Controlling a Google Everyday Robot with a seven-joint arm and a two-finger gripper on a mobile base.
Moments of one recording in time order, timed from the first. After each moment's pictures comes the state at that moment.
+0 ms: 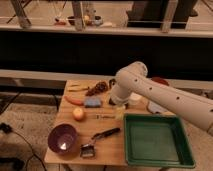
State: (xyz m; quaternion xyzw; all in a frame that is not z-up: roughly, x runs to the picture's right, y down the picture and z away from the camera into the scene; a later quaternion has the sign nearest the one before) arm 0.038 0.080 0.735 -0.25 -0.17 -0.14 0.94
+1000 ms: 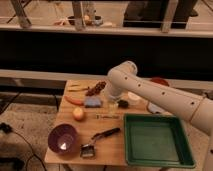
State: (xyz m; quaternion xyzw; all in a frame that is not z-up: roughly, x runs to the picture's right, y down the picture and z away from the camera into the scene) arm 0.002 0.074 0.774 -0.25 -0.18 -0.13 0.94
